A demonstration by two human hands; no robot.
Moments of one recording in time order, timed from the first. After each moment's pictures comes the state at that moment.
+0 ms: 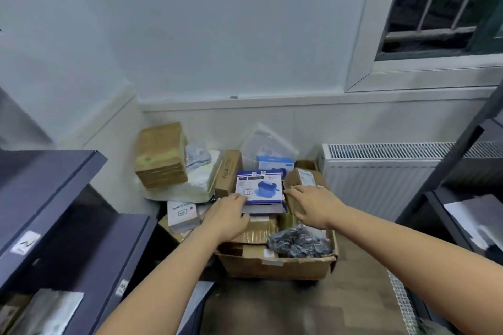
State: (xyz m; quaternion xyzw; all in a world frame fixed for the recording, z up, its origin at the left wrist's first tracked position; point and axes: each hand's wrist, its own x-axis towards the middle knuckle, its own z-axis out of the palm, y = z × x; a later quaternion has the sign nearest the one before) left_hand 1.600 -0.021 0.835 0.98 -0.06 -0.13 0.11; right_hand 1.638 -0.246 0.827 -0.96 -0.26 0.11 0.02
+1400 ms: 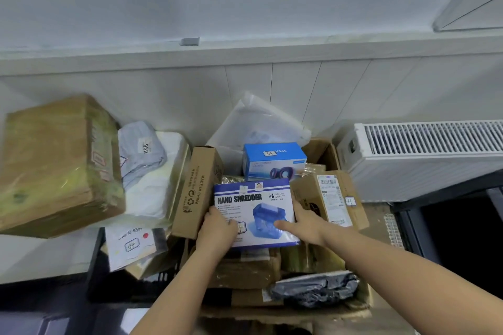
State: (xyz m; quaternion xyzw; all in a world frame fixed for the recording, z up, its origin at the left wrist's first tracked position) left_hand 1.872 0.012 0.585 0.88 0.25 -0.27 0.29; right_hand 1.889 -0.208 0.600 -0.81 0.01 0.44 0.39
